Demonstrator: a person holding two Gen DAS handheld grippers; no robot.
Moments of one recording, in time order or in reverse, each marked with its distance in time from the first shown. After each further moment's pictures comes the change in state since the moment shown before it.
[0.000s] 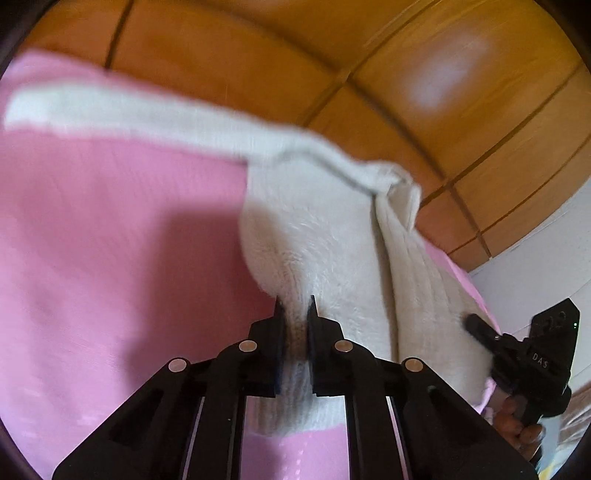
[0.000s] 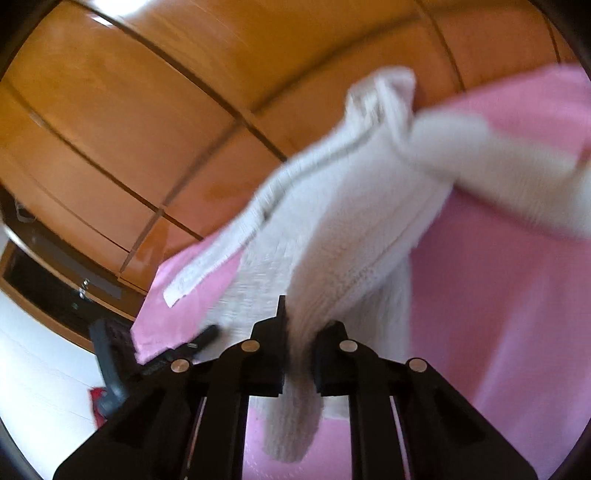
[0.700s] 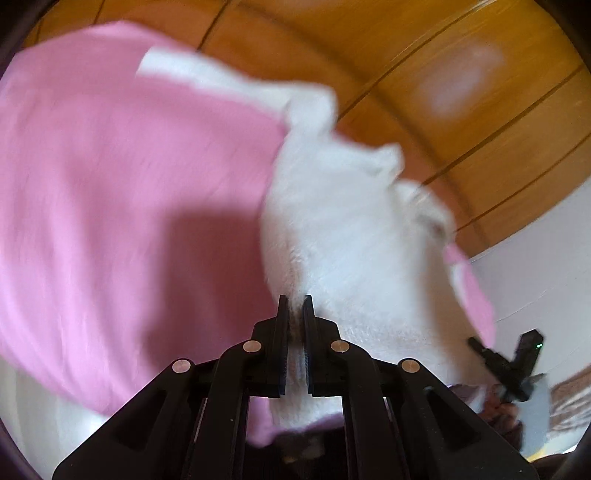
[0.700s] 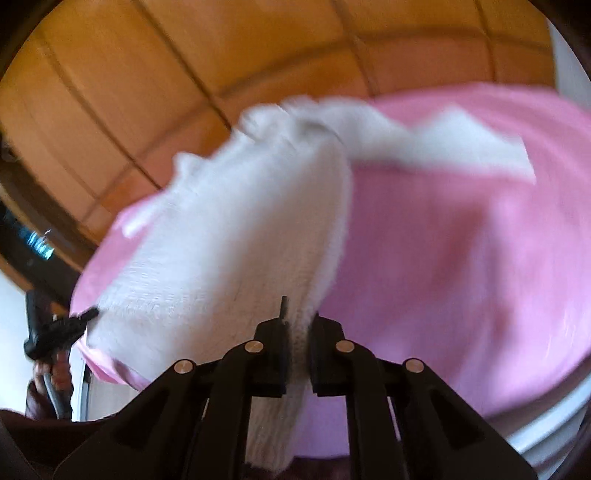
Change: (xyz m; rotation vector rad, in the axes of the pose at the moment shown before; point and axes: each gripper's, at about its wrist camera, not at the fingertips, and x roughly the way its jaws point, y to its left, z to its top) left arm -0.128 0.049 -0.124 -0.102 0.074 0.073; right arm -0.115 -0.091 -0.122 -0.041 0.098 -0.229
